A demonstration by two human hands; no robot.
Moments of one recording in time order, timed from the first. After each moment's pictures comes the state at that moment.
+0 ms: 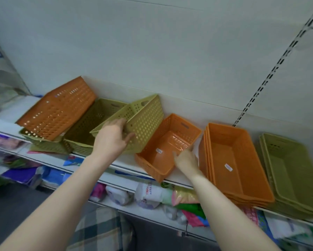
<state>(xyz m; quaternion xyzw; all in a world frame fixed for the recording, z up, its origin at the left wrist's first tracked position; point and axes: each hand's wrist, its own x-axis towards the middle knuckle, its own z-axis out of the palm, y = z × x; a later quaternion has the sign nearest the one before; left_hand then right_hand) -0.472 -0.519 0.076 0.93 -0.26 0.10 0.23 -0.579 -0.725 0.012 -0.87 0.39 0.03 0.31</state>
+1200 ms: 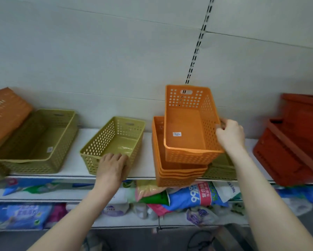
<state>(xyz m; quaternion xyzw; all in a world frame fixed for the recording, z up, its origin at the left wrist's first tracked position) -0.584 -0.602 -0.007 0.87 -0.46 0.11 0.14 -0.766 -0.878 0.132 -0.81 0.50 -0.25 0.18</state>
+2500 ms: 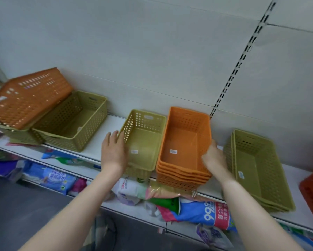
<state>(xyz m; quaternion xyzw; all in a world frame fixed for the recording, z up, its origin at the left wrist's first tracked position) -0.550 -0.619 -0.018 0.96 -0.16 0.05 0.21 -0.685 -0.890 0.022 -0.87 0.41 -0.04 0.26</state>
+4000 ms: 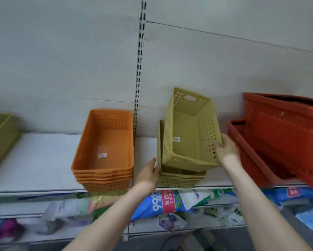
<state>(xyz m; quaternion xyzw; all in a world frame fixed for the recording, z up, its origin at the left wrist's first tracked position) -0.760 -0.846 0.028 0.79 -0.28 -0.33 0.44 -0.891 -1.056 0.072 -0.78 0.51 -0.25 0.26</state>
